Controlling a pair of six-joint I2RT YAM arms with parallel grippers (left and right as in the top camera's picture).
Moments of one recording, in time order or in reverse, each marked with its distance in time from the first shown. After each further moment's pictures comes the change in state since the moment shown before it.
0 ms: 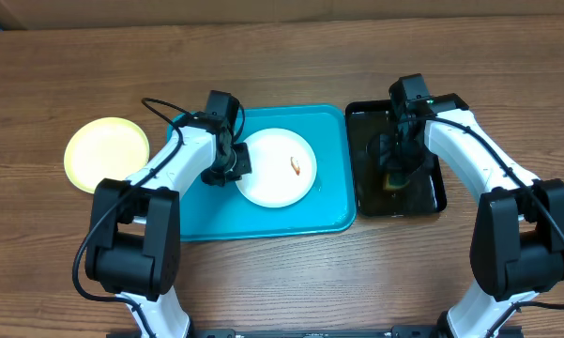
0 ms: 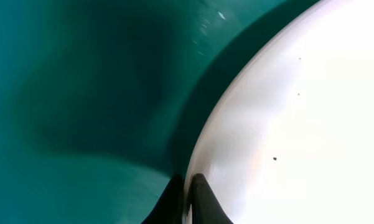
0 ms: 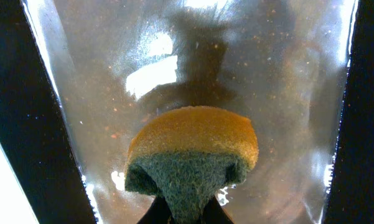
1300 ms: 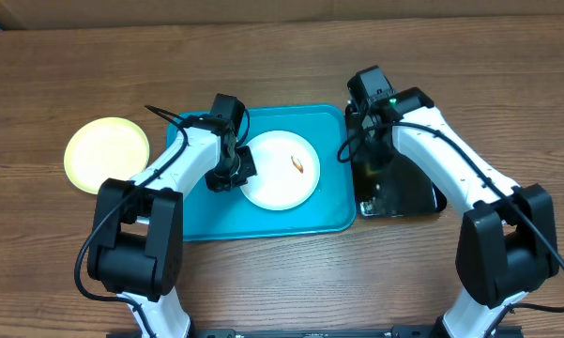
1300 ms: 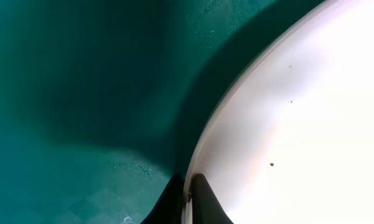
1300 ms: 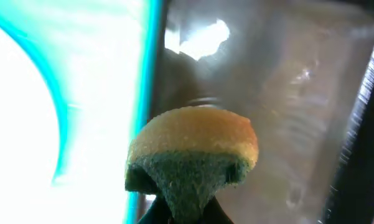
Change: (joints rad) left arm -0.017 0.001 -0.002 -0.044 0.024 -0.132; right arm 0.180 0.000 0.148 -0.011 0.091 -0.100
